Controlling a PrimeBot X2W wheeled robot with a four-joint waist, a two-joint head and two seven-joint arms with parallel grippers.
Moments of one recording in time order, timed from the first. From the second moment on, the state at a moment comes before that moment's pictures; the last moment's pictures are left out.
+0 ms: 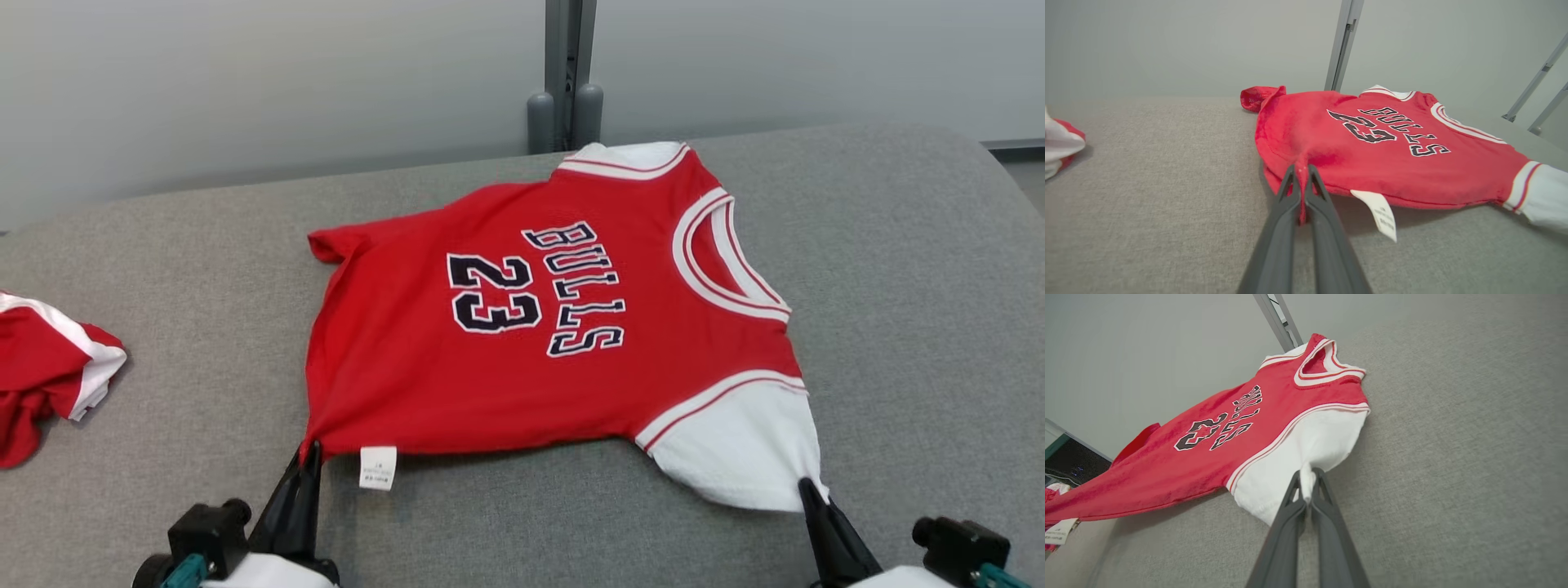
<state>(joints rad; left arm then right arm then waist) -0.02 0.10 -0.11 0.34 -0.28 -0.08 -0.25 0.06 -0.09 0.17 0.25 0.59 0.13 -0.15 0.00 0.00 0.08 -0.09</state>
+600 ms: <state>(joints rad) 0.29 0.14 -0.09 -0.10 -0.30 0.04 -0.02 0.43 -0.05 0.00 -0.21 0.51 0.13 0.18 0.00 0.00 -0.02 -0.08</state>
